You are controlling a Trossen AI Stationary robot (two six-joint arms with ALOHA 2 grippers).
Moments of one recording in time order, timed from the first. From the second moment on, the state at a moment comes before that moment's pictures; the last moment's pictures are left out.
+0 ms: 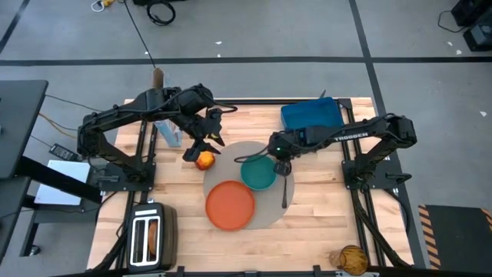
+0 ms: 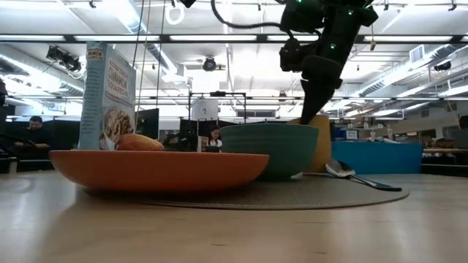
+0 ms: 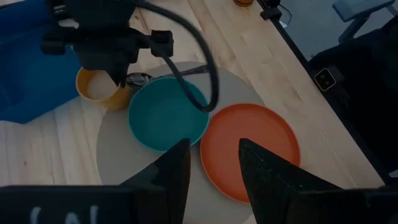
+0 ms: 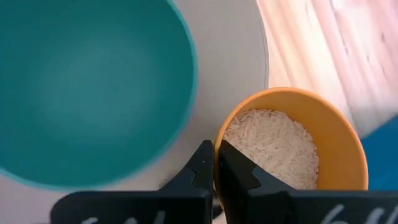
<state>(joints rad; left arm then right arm) 0.21 1.47 1.71 -1.12 0.41 0.46 -0.08 1.53 1.06 -0.68 0.18 0.21</state>
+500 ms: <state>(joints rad) 0.21 1.47 1.71 -1.11 0.41 0.44 -0.17 1.55 1.06 -0.50 0.12 0.16</state>
